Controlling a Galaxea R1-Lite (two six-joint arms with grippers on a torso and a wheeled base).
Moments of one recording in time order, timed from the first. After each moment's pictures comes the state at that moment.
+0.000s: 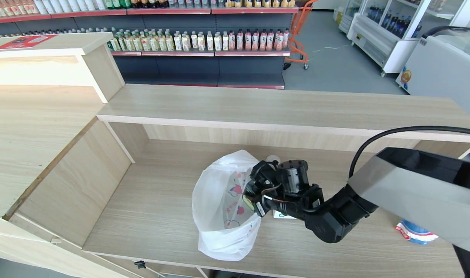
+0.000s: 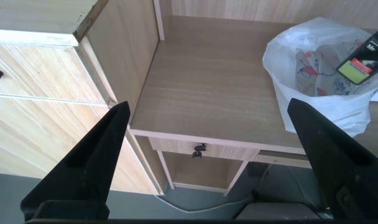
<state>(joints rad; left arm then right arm) 0.00 0.00 0.00 0.00 0.02 0.01 0.61 2.30 -1.05 -0.85 0.04 -0.25</state>
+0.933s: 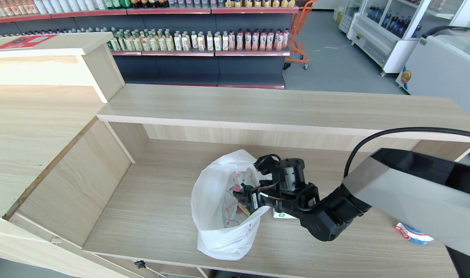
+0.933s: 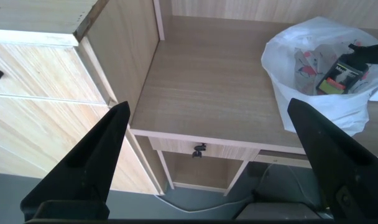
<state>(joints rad) 0.00 0.00 0.00 0.00 0.02 0.01 0.62 2.30 -1.09 -0.85 0.04 0.08</state>
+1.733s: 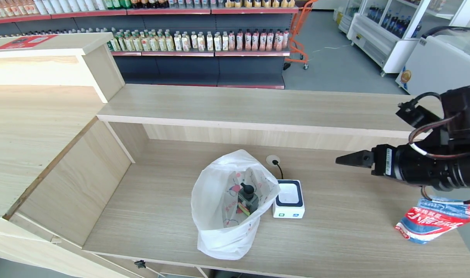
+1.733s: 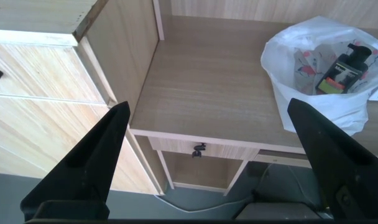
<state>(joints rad) 0.00 0.00 0.00 0.00 0.02 0.01 0.28 1.44 -0.97 0.08 0.09 0.38</state>
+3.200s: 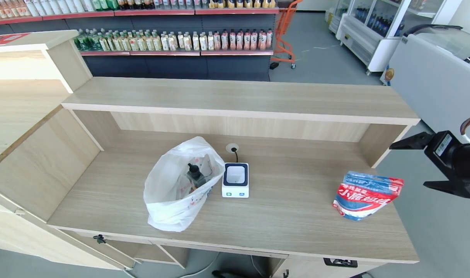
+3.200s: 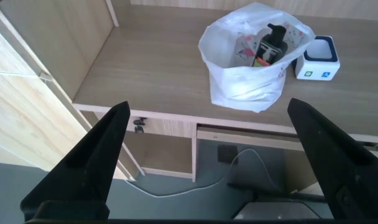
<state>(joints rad) 0.00 0.00 0.00 0.00 0.03 0.00 0.05 1.37 -1.00 0.22 0.02 0.80</state>
